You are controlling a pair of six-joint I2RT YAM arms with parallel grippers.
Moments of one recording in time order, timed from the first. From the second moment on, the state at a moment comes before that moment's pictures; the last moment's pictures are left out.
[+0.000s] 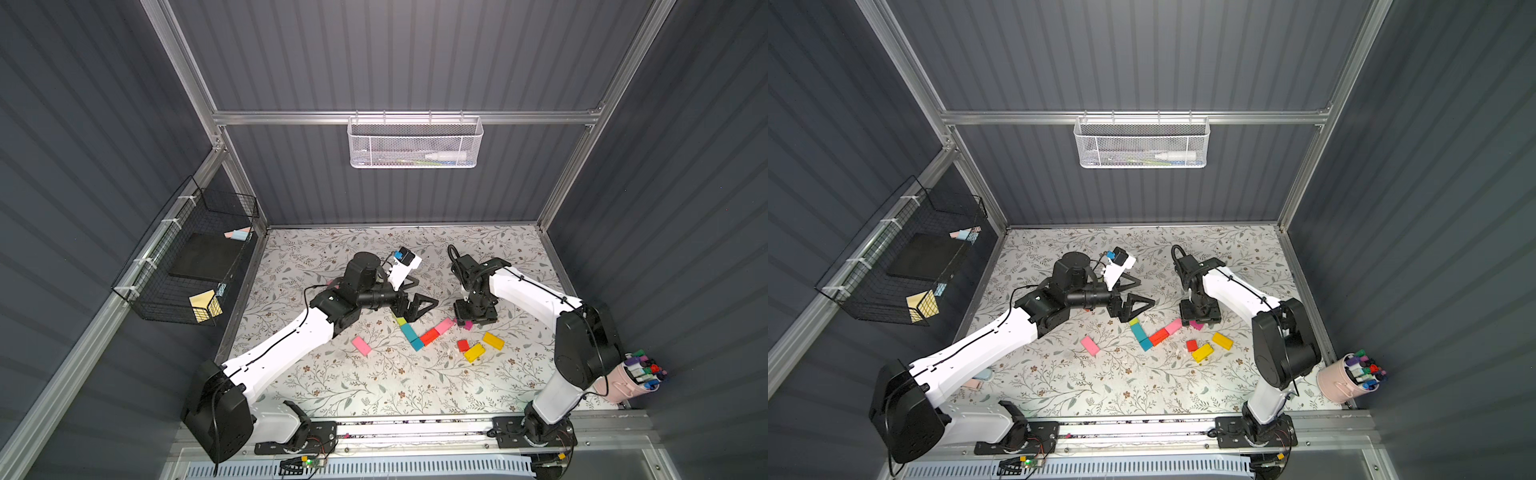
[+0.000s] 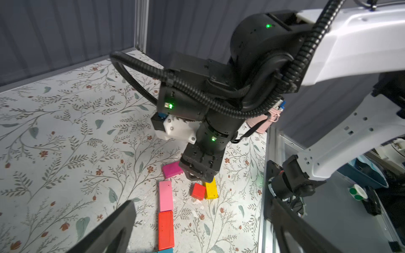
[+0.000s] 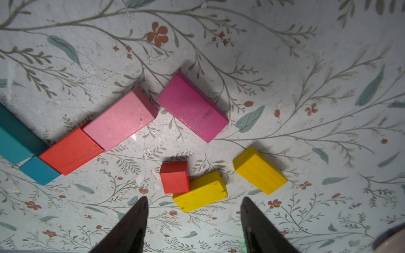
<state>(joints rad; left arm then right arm) -0.67 1.33 1.06 -0.12 0.54 -0.16 0.49 1.72 1.25 -1.10 0.02 0.35</state>
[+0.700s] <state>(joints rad) -0.67 1.35 1.05 -0.12 0.40 -0.17 0.43 1.87 1.23 -1.04 0.05 0.32</state>
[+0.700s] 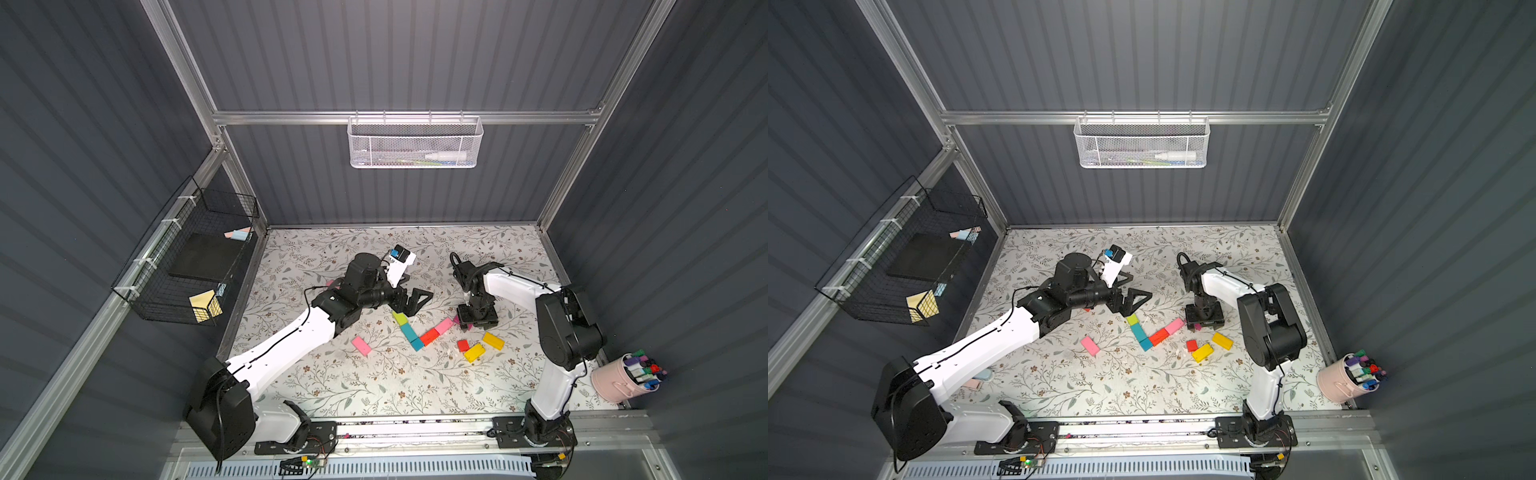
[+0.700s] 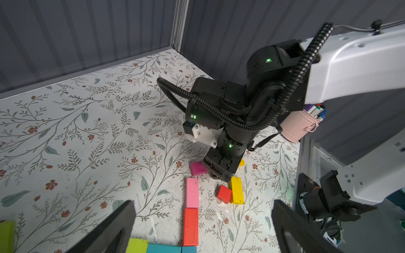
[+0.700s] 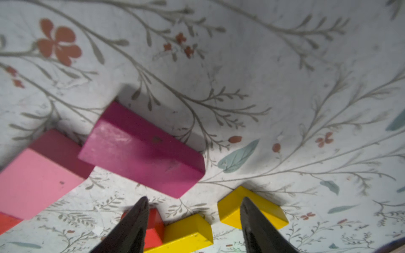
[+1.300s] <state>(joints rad) -0.67 1.35 1.05 -0.12 0.36 -0.17 0.37 2.01 1.39 -1.01 0.05 0.26</state>
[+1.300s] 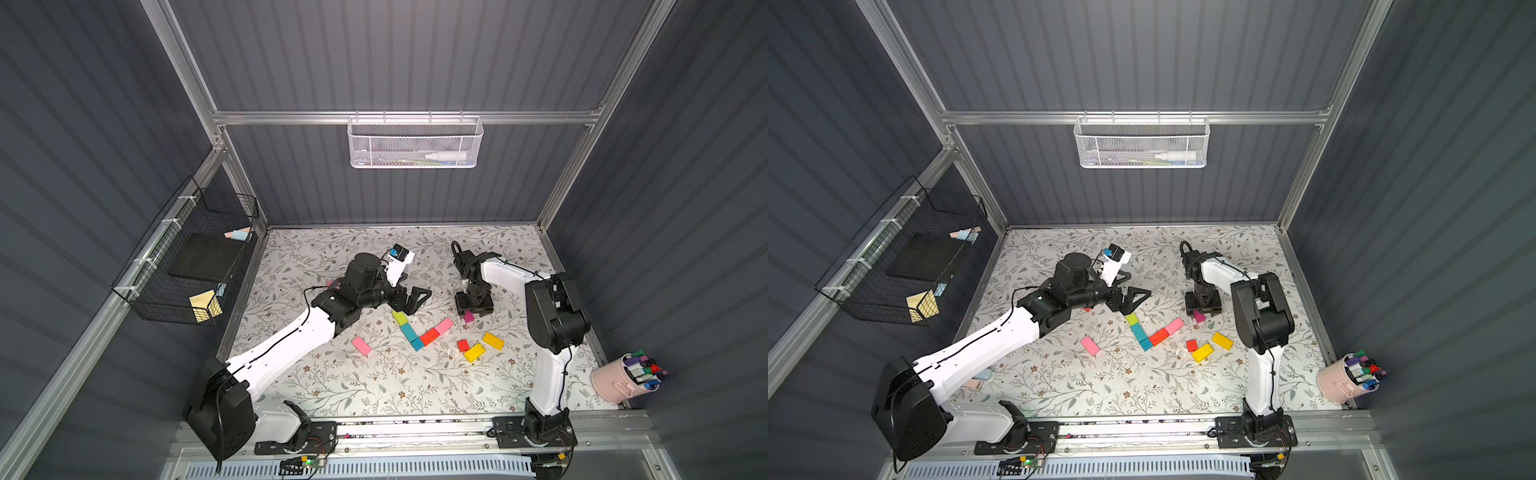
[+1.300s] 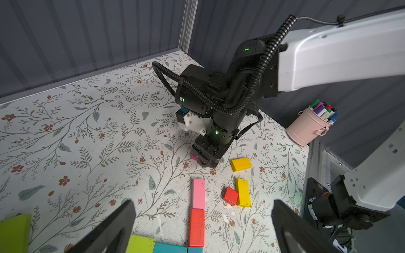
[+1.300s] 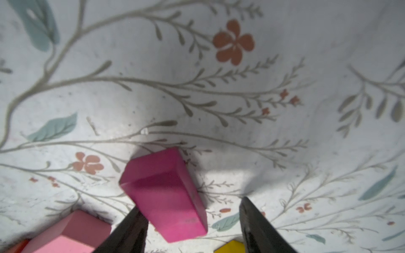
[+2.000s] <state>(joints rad) -0.67 1.34 1.05 -0.12 0.33 -0.21 0.35 1.99 1.40 -1.01 0.12 0.25</state>
